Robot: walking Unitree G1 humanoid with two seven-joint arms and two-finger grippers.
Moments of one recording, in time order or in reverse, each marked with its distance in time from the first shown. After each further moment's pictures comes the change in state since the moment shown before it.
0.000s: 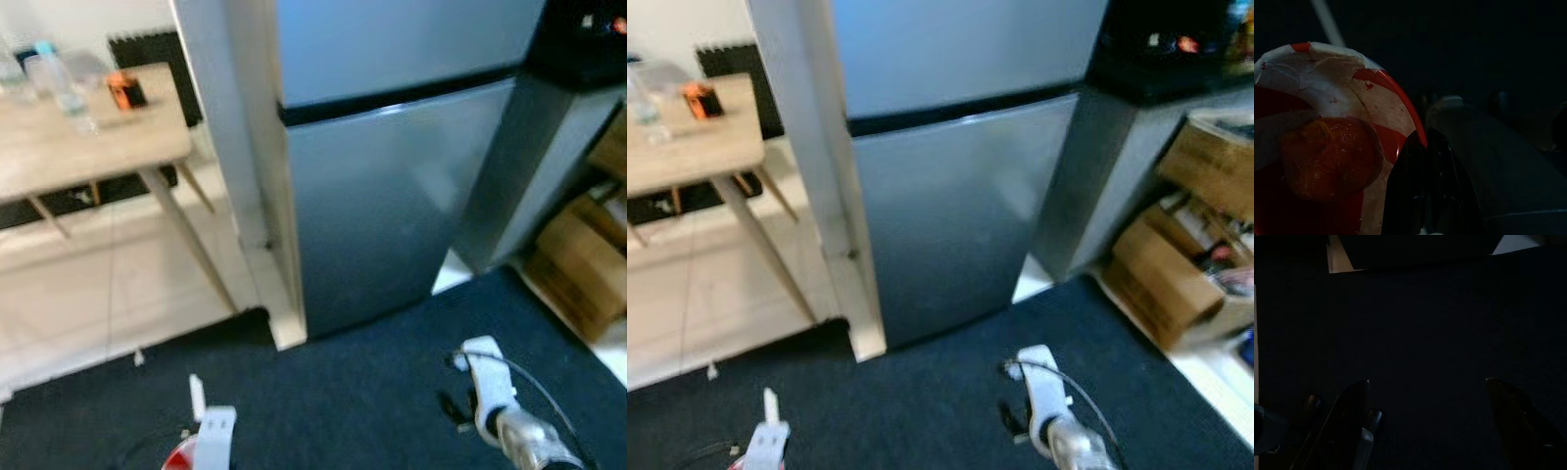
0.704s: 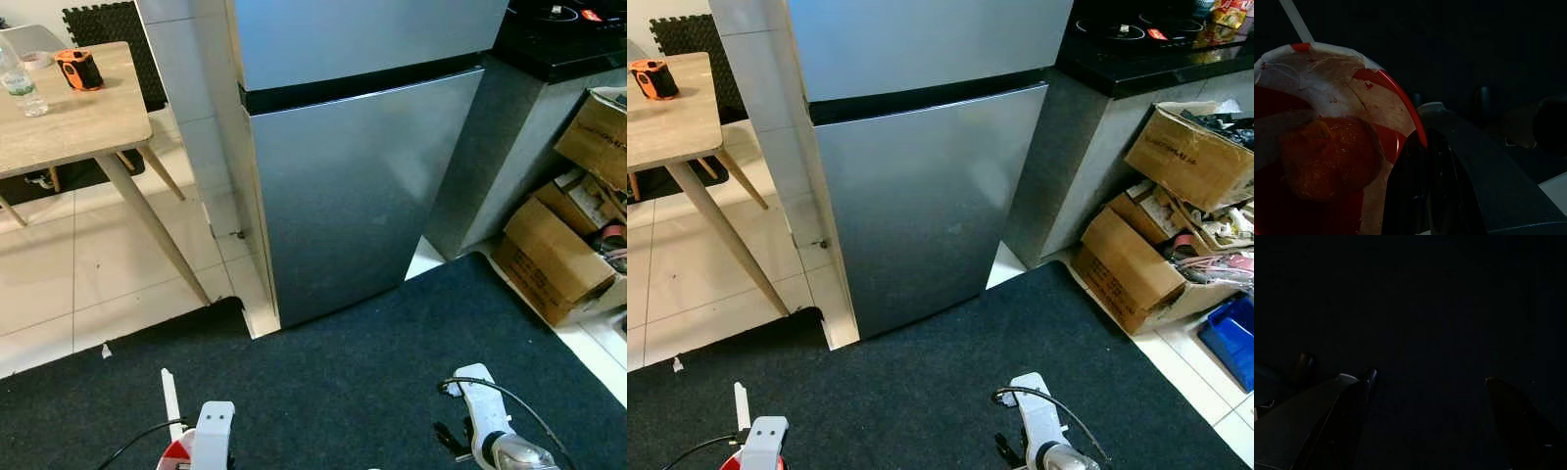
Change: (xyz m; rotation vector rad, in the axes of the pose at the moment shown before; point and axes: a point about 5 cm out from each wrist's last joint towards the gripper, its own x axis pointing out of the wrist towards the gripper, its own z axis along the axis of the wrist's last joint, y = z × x) left arm 0.000 -0.001 0.002 0.013 -0.008 -0.004; right arm -0.010 0.006 -0.037 -0.019 0.128 0.006
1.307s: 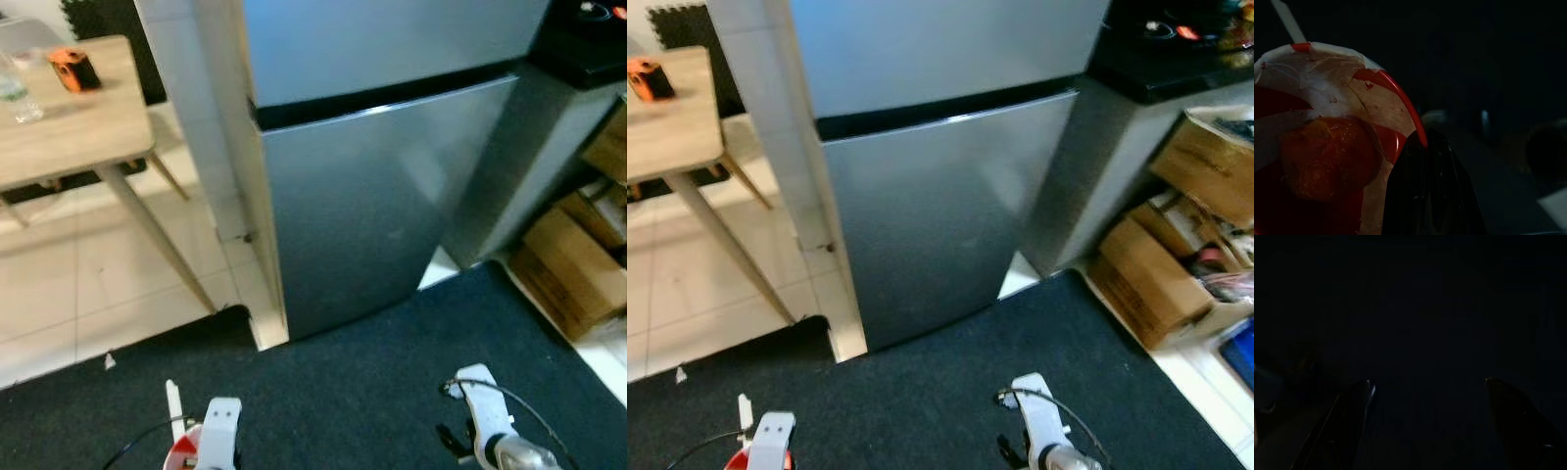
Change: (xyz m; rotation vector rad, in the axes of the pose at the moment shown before) left arm 0.001 -0.002 0.004 0.023 -0.016 -0.016; right arm 0.001 0.002 0.001 -0.005 -0.002 0.012
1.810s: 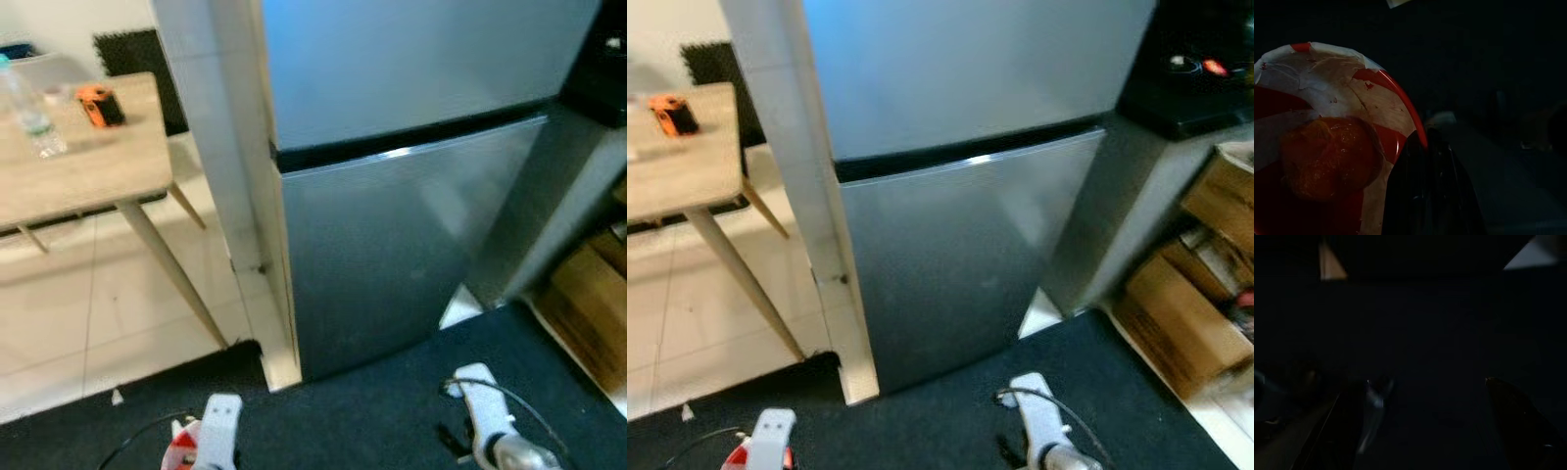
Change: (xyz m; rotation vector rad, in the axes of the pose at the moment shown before) left arm 0.000 -0.001 0.001 0.019 -0.002 -0.015; right arm 0.002 -0.001 0.010 -0.014 -0.034 0.002
